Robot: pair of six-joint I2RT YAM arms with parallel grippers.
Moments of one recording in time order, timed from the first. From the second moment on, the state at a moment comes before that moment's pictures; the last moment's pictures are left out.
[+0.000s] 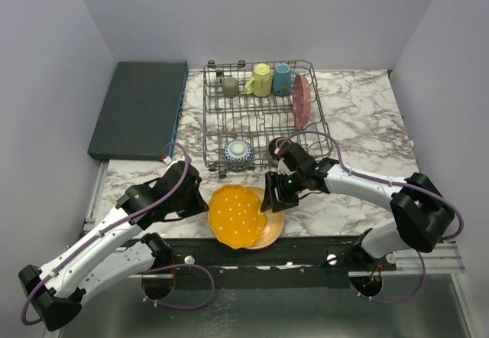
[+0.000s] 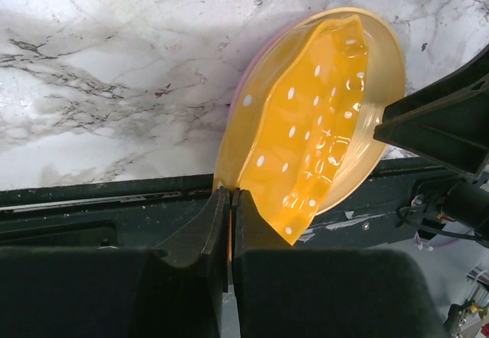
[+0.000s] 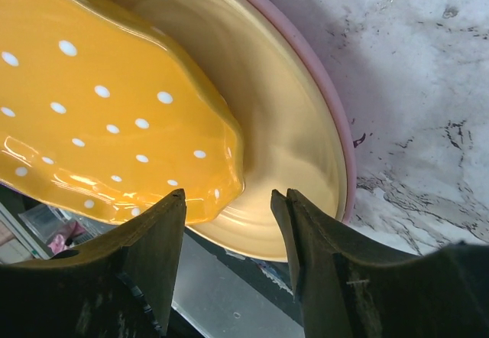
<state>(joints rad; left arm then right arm) -0.77 0.75 0.77 -0.98 -0.07 -0.99 0.77 1.46 0.80 -0.41 -0.44 0.69</state>
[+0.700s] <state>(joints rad) -0.77 0.65 0.69 -0.99 -0.07 -1.08 0.79 1.50 0.76 -0.30 -0.43 0.74</state>
